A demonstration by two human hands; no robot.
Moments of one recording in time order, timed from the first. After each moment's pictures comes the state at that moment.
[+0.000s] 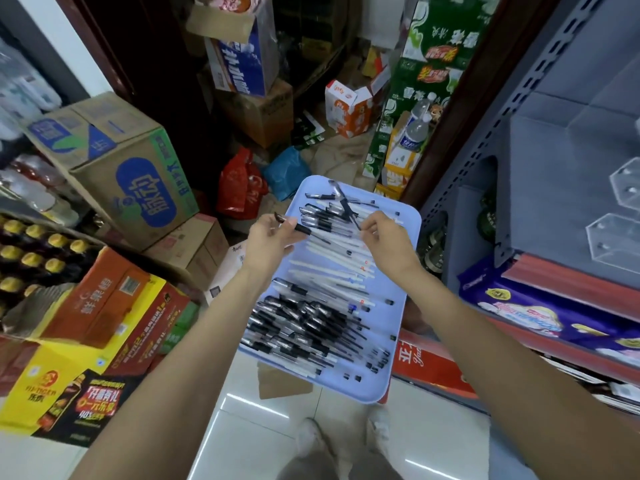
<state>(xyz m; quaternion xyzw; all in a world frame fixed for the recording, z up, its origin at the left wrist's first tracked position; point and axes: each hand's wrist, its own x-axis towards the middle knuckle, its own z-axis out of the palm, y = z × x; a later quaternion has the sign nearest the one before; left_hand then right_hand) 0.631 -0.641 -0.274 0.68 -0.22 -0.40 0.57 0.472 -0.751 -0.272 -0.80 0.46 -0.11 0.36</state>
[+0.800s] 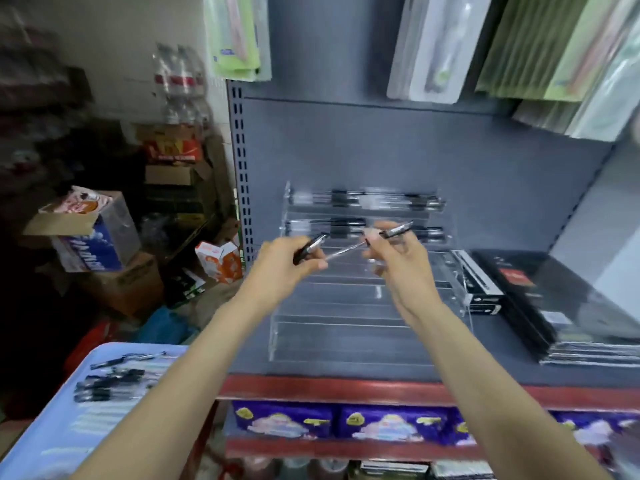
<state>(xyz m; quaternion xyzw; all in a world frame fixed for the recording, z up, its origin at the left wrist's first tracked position) 0.299 -0.826 -0.064 0.58 -0.69 -0.15 0.40 0.121 -0.849 -0.058 -0.53 0.39 -0.57 0.50</state>
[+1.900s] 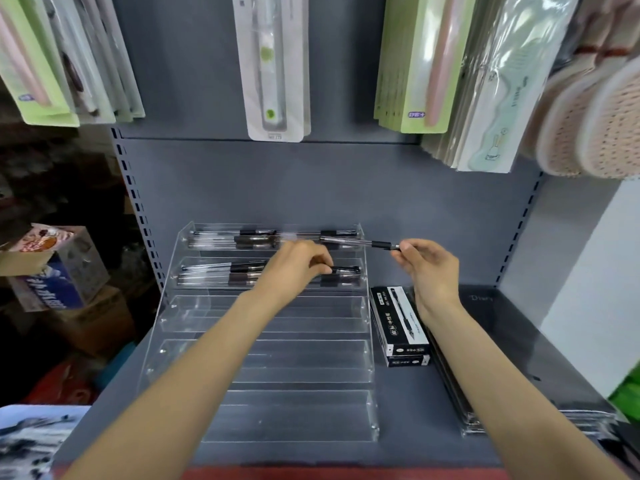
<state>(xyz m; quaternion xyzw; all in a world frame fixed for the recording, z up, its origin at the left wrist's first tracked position) 0.141 -0.970 -0.042 0.57 -0.75 -0.06 0.32 -0.061 -0.980 -0.045 -0.43 0.41 -0.66 0.47</state>
